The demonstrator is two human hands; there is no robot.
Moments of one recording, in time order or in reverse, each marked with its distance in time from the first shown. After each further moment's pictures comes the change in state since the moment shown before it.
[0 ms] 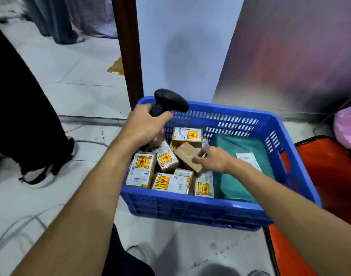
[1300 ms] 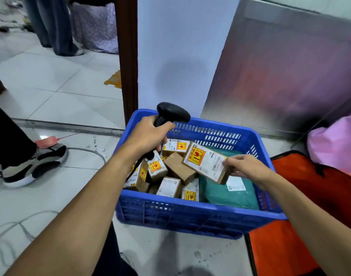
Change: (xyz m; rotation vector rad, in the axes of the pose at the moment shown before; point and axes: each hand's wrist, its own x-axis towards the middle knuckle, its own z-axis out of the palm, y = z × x) left_hand -0.026 0.022 0.012 -0.064 -0.099 0.073; right_hand -0.098 0.067 -0.062 0.664 0.199 0.147
